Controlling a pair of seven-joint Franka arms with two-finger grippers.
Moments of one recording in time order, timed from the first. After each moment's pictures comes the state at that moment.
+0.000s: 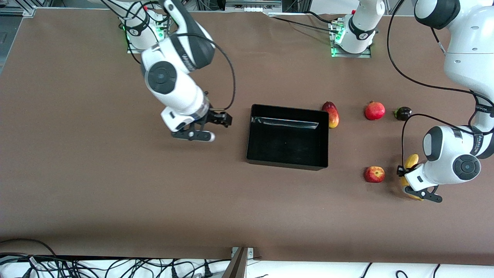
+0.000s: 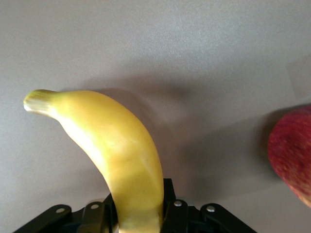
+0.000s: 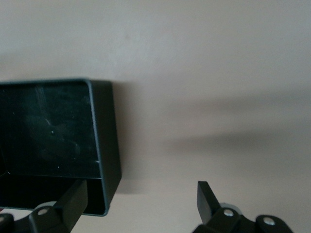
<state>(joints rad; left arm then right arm) 0.32 0.84 -0.21 -1.45 0.34 2.18 0.26 0.71 0.48 -0.12 -1.51 0.26 2.01 0.65</state>
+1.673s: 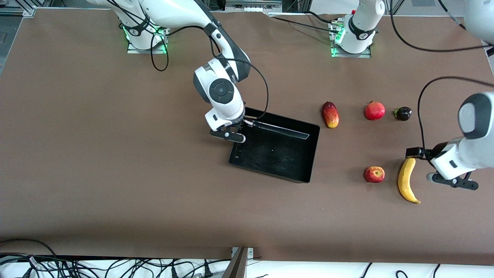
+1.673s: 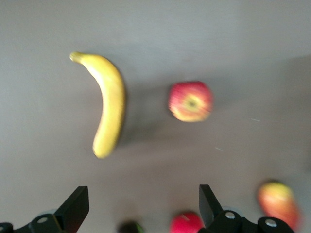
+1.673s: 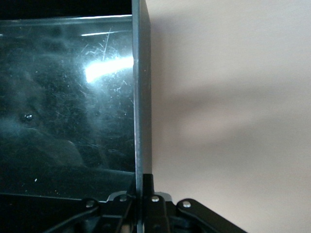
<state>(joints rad) 0.26 0.49 -0.22 -1.42 0.11 1.73 0.18 0.85 0.66 -0.16 -1.51 0.25 2.14 0.84</state>
